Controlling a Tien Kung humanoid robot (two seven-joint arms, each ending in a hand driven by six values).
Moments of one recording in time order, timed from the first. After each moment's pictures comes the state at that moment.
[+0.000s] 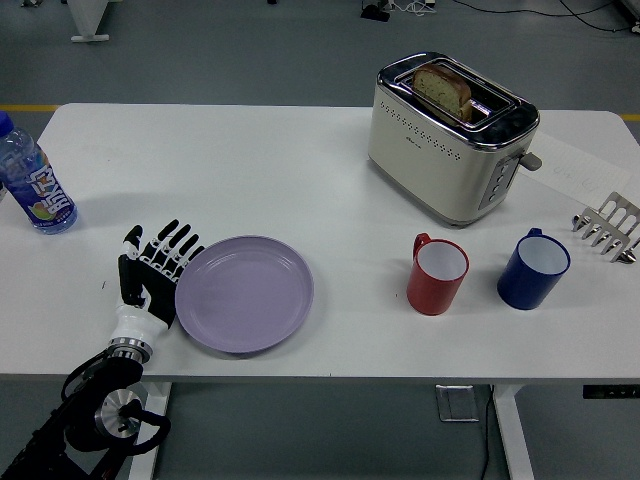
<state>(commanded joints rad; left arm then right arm) -0.15 0.00 -1.26 -1.07 0.55 -0.04 -0.29 0.12 -0.05 1.05 0.26 -0.65 -0.30 -0.34</state>
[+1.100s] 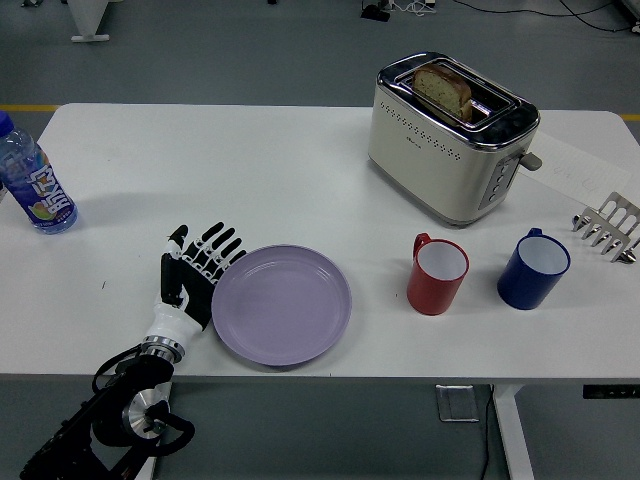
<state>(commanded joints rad) -0.20 0.00 -1.13 -1.06 0.52 -0.04 -0.30 0.12 -0.05 1.05 0.25 -0.66 -0.29 -0.34</state>
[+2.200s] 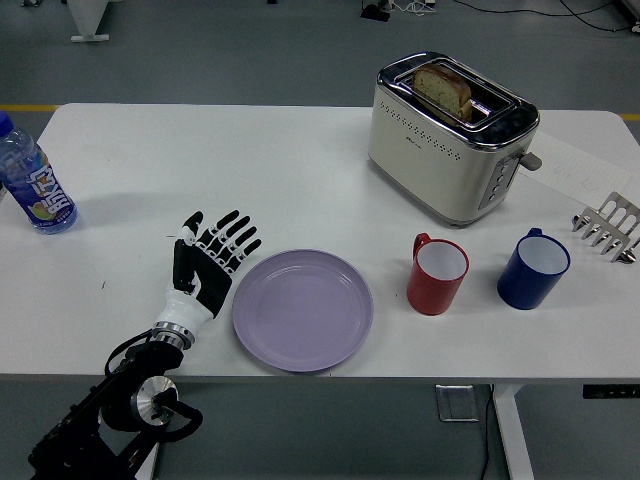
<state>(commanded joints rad) -0.25 0.00 -1.11 -1.07 0.51 -0.04 -0.30 0.13 -0.05 1.05 0.26 -0.67 -0.29 -0.34</state>
